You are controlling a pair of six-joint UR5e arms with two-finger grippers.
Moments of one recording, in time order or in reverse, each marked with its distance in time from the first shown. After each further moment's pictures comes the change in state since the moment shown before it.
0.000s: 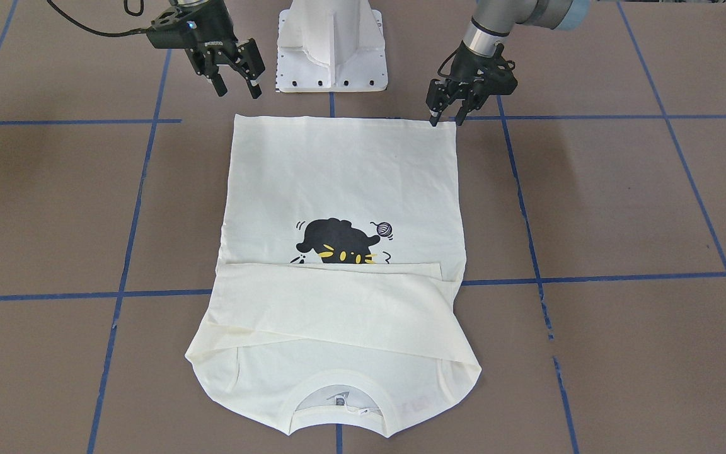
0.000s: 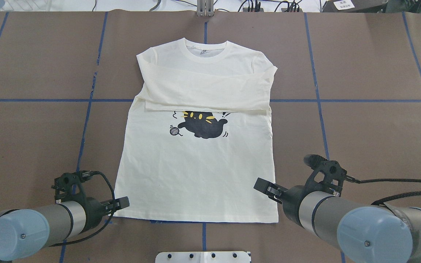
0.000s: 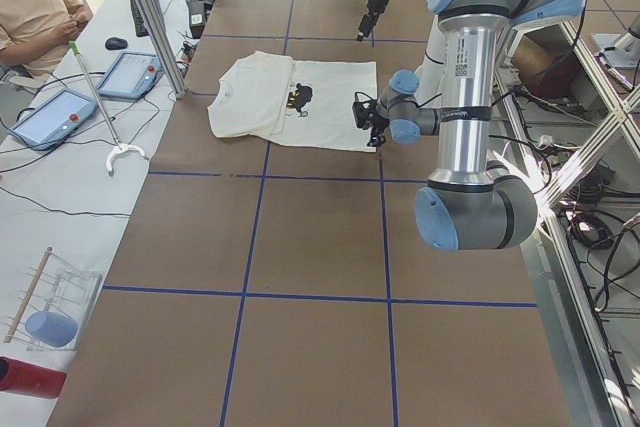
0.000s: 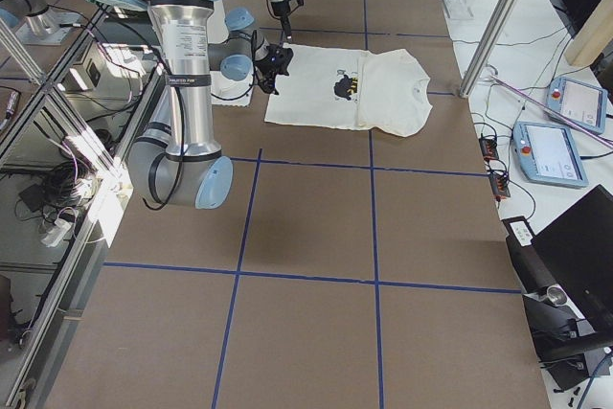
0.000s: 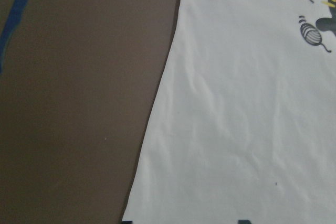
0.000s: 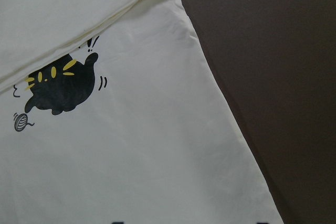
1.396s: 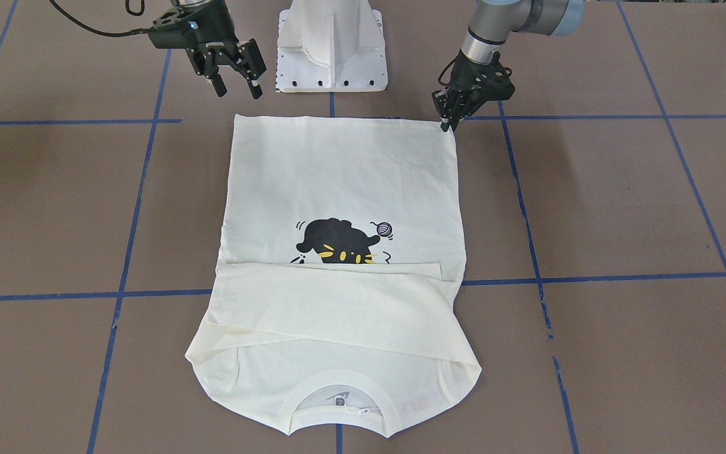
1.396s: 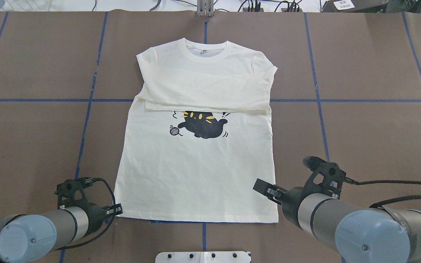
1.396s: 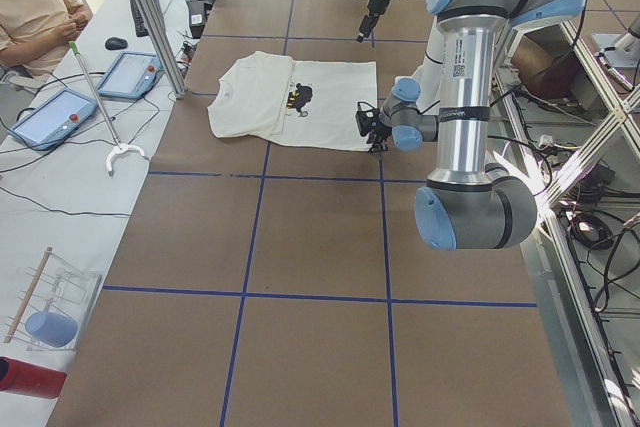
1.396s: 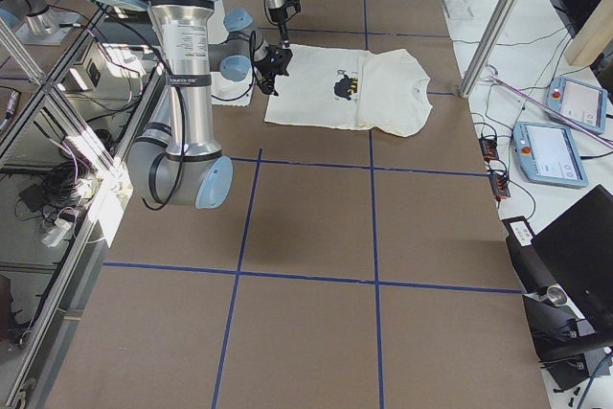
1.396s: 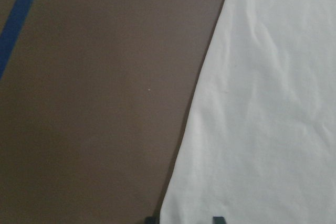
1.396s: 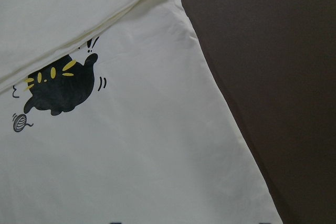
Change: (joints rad) left arm 0.019 -0.001 0.043 0.005 0.006 -0.007; right arm -0.012 -0.001 -0.004 0.000 -0.022 0.002
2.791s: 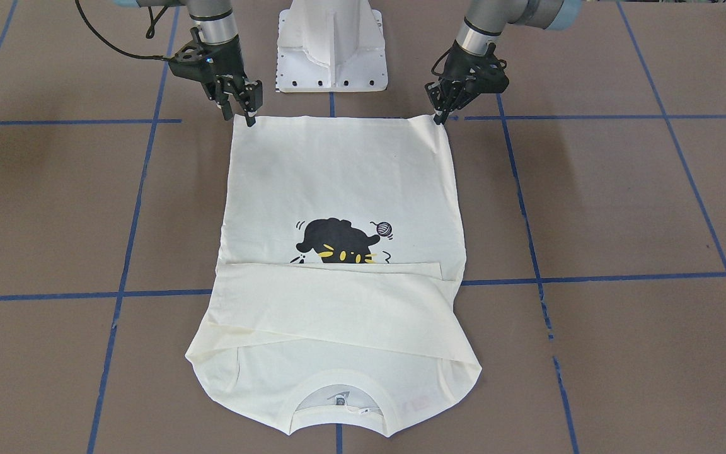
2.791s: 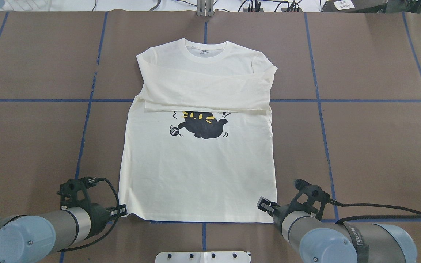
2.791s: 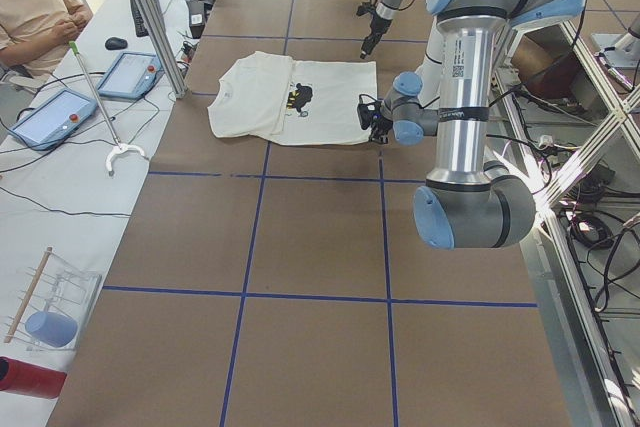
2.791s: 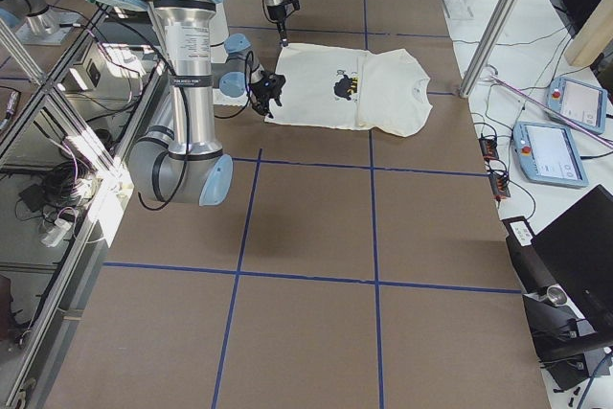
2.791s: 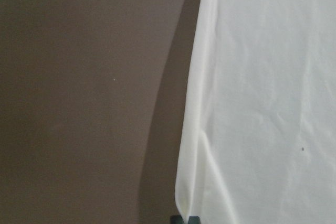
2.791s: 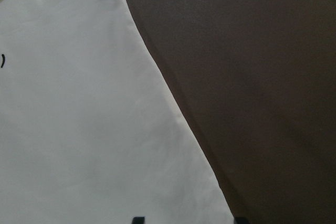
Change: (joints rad) left arm 0.002 -0.015 -0.036 0.000 -0.004 0.005; right arm -0.082 0.011 -0.187 -0.013 -0.044 0.129
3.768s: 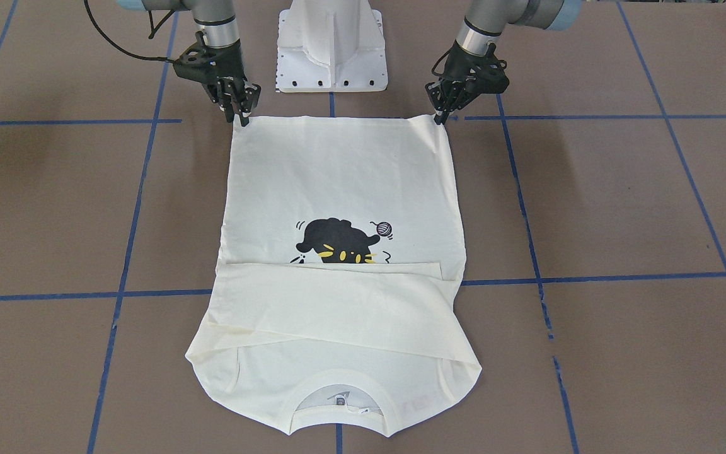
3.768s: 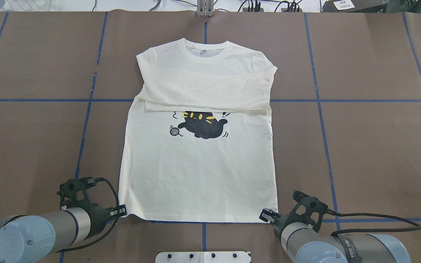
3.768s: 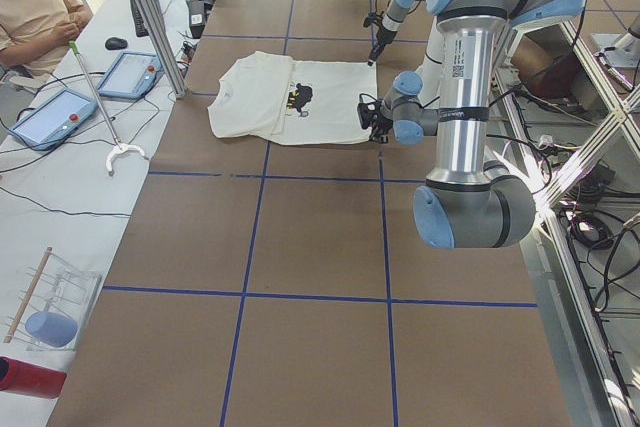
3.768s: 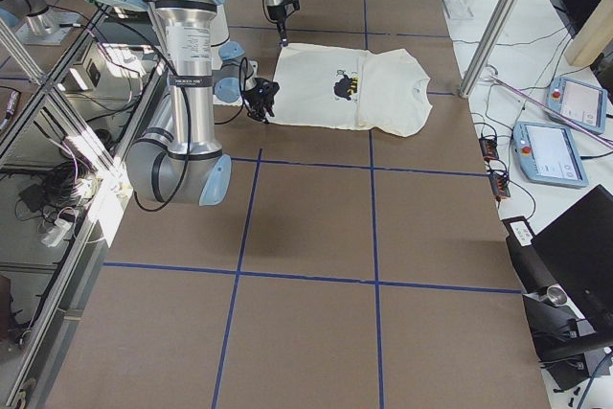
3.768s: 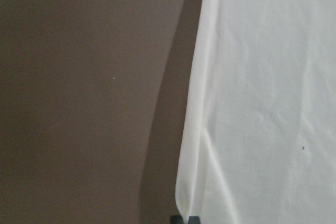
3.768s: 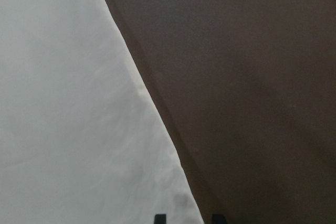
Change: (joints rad) left arm 0.000 0.001 0.001 -0.001 -0.002 0.002; right arm -0.044 -0.003 -0.035 -0.002 -0.035 0.015
